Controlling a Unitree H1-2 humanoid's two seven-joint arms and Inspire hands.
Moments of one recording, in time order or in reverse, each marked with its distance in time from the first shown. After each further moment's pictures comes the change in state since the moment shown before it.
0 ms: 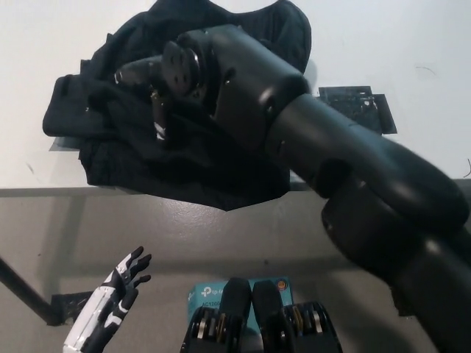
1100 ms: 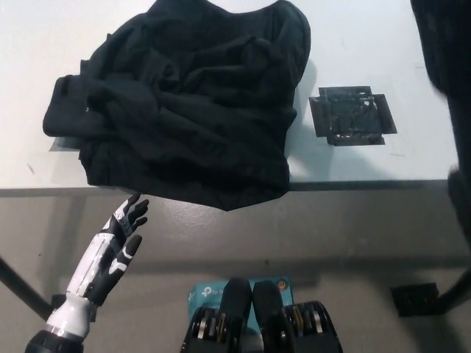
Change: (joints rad) left_arm -0.173 -0.037 0.059 0.067 -0.006 0.001 0.007; right_arm 0.285 -0.281 -0.658 -1.198 0.043 0.139 0.004
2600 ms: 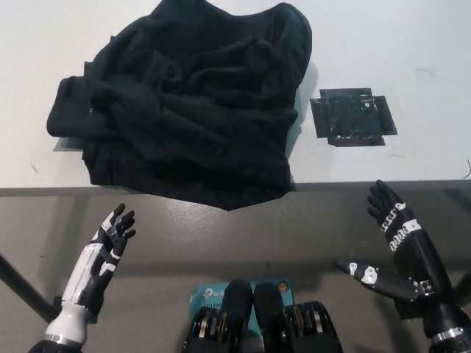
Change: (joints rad) left_arm -0.002 -0.034 0.062 0.138 -0.039 -0.022 0.000; right_arm 1.214 0.223 -0.291 -0.018 0.360 -0.329 -0.296
